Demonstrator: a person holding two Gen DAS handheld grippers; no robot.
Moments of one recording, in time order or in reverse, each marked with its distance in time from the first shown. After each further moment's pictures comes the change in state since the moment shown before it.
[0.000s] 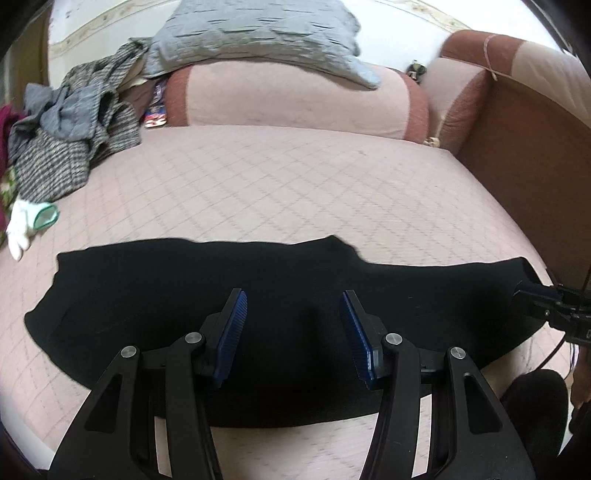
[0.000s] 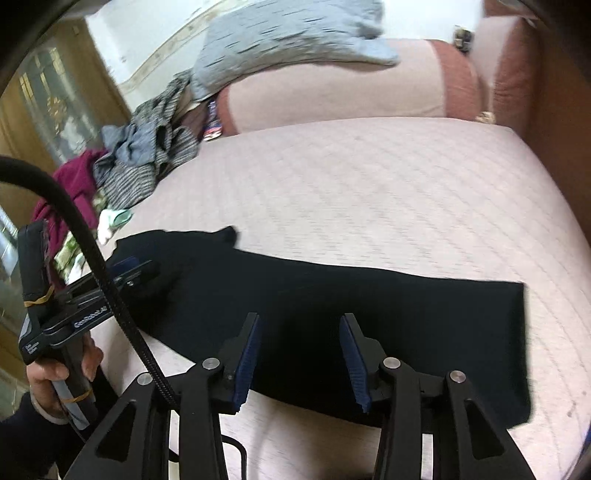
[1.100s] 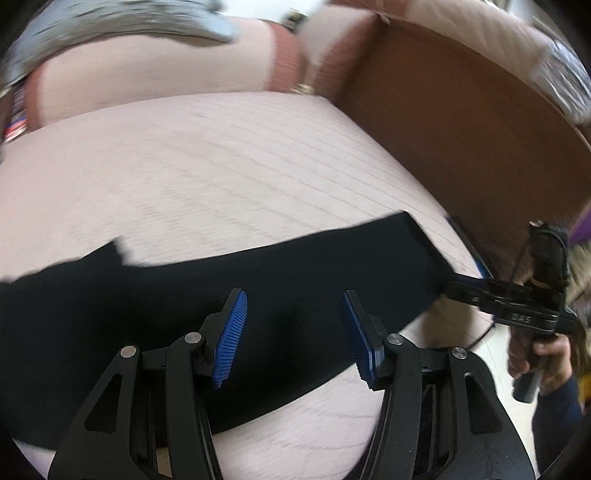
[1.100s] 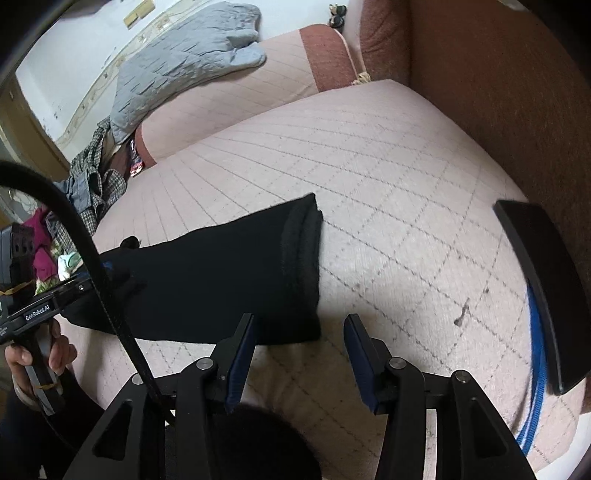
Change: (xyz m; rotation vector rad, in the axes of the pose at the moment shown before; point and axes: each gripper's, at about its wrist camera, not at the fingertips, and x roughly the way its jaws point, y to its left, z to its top) left arm 0.030 -0.120 0.023 0.200 0.200 -0.437; right arm -0.056 -0.122 -0.066 0.249 -0.023 -0.105
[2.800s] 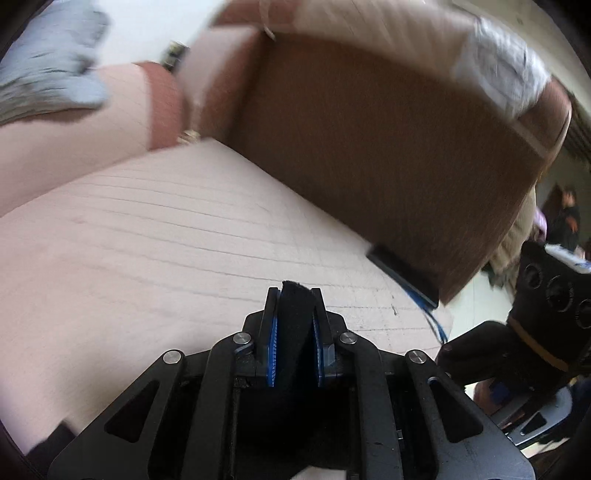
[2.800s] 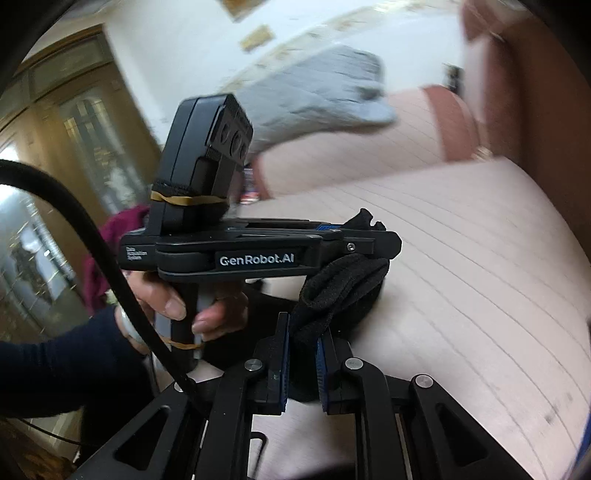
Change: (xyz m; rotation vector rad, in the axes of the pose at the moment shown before) left arm 0.005 -0.022 0.084 0.210 -0.105 -0.259; right arm -0.038 0.112 0.015 -0.243 -0.202 0.349
